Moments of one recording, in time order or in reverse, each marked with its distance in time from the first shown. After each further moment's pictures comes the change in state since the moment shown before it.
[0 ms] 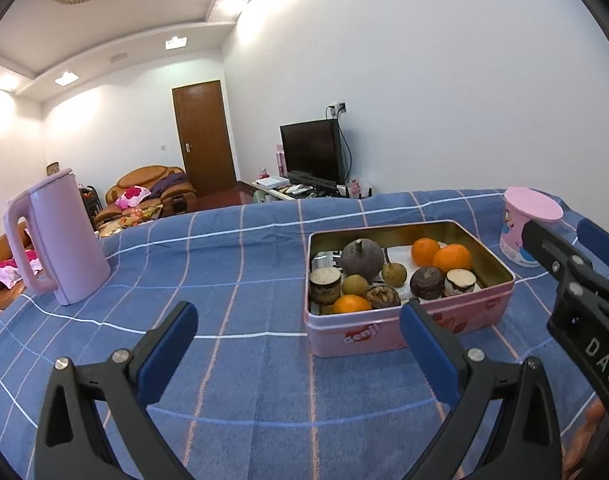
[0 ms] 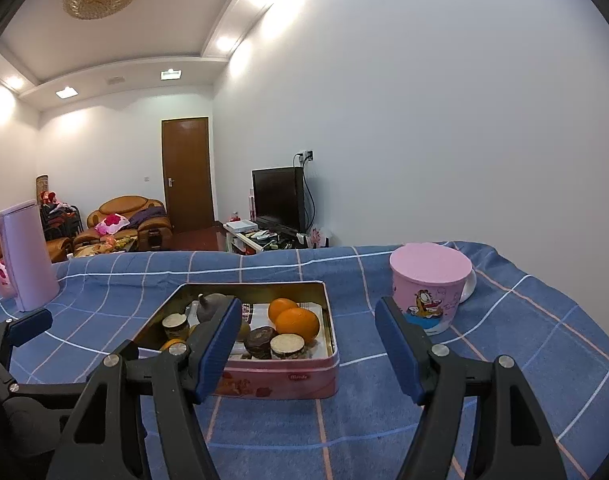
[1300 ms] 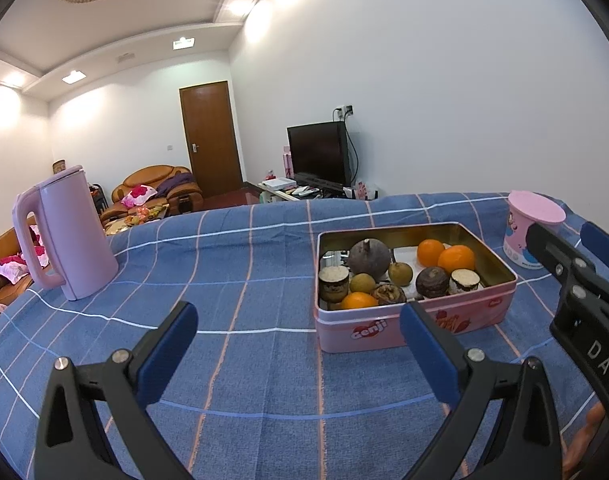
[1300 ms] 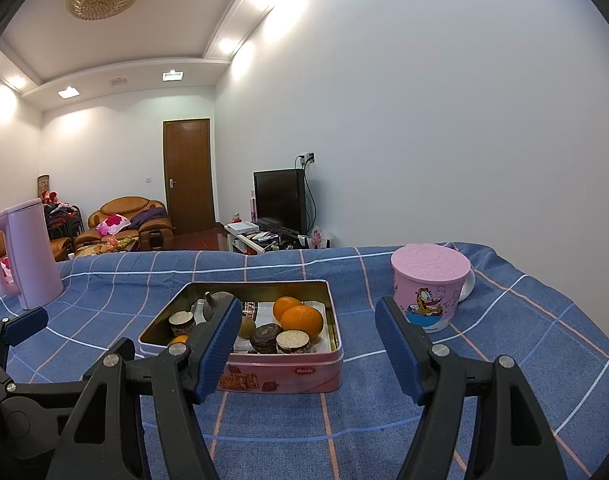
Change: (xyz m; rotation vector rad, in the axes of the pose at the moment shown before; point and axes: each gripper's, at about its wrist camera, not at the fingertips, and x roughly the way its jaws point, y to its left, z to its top) left arm -0.003 0.007 -0.002 -0.023 -0.003 0.014; right arm -0.004 0.006 -0.002 -0.005 -0.012 0.006
